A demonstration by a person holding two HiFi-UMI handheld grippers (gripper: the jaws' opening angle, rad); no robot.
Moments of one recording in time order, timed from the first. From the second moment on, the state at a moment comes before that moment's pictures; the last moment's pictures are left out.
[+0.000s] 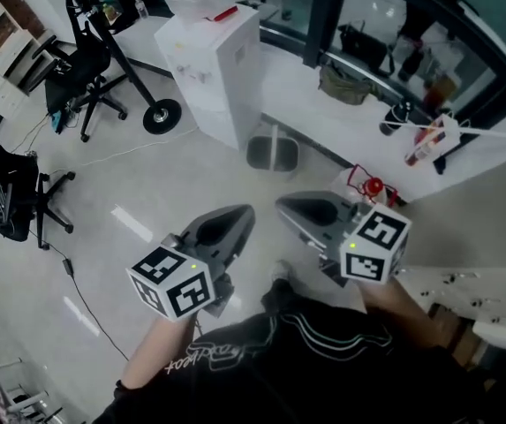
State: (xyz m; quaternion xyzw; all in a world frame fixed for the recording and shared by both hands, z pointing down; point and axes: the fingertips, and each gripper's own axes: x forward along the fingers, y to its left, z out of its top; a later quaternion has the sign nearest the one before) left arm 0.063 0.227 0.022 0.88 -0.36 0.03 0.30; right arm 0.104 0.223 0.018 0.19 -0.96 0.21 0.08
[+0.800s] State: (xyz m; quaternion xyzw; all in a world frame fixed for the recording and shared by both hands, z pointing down) left arm 0.032 0.075 0.152 0.85 -0.38 0.06 0.37; right arm 0.072 0.077 0.140 0.18 -0.94 0.25 0.14
